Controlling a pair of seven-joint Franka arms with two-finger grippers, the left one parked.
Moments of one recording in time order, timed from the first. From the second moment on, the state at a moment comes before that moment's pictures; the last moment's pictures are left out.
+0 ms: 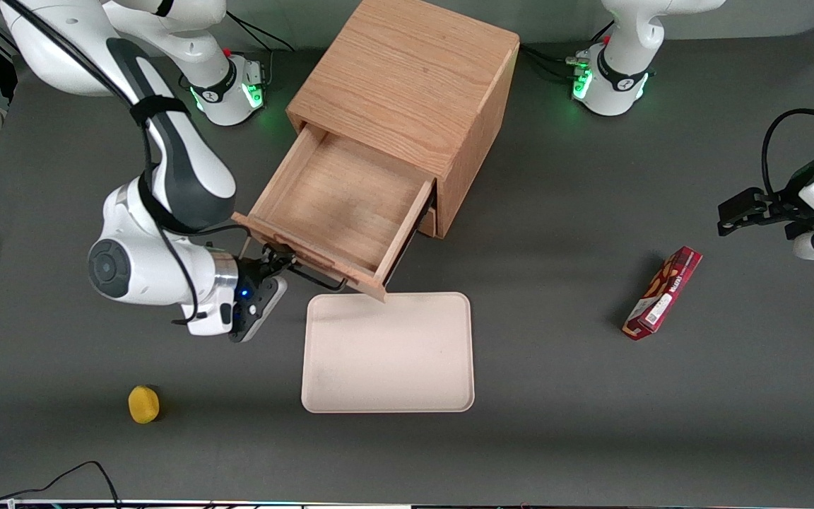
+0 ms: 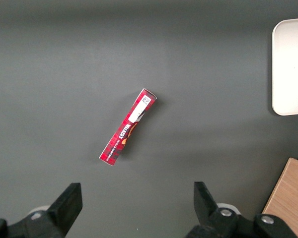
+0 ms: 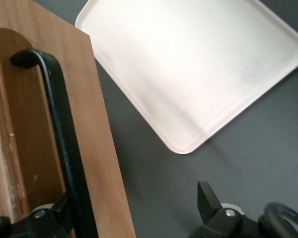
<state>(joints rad) 0.05 0.50 0.28 -1.54 0.24 1.91 -0.59</state>
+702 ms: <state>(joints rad) 0.06 0.64 0.25 -1.34 0.22 1.77 -0.61</state>
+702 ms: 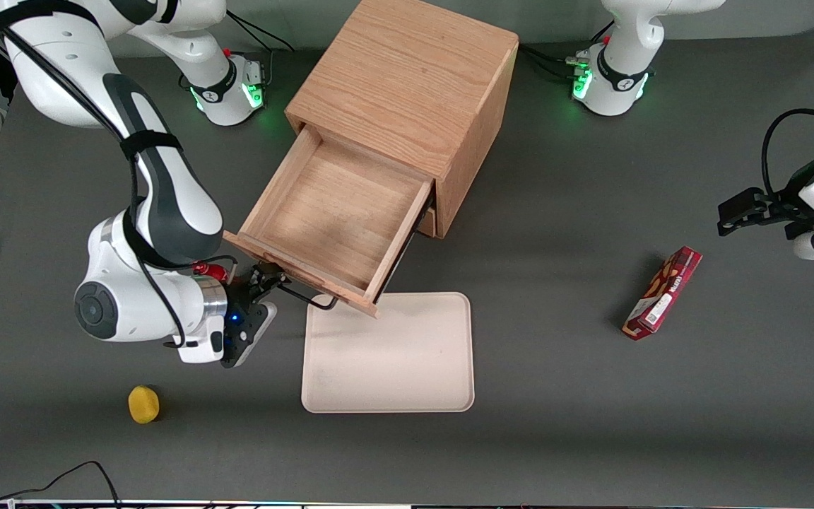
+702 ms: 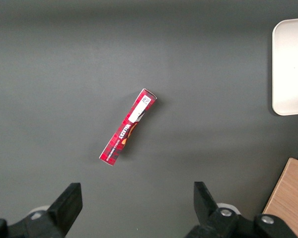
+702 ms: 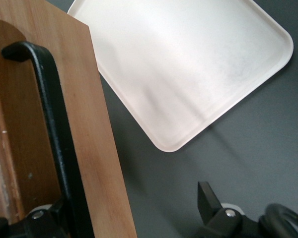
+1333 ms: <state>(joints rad) 0.06 0.53 0.23 -1.18 0.20 1.58 -0.56</state>
